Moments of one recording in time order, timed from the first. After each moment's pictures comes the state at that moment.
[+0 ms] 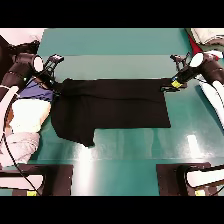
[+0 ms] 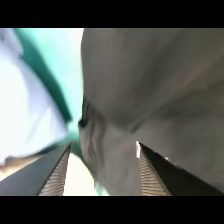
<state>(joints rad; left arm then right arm) -0.13 -1.50 1.42 1.68 -1.25 -1.40 0.00 -1.59 1.47 -1.34 1.30 1.56</state>
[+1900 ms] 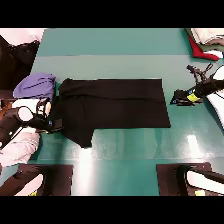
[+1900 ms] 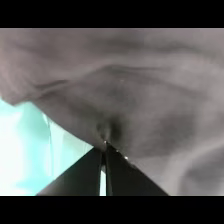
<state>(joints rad) -0.04 -0.98 0.60 1.30 -1.06 -1.68 -0.12 -1.28 1.15 -1.29 1.38 1.51</state>
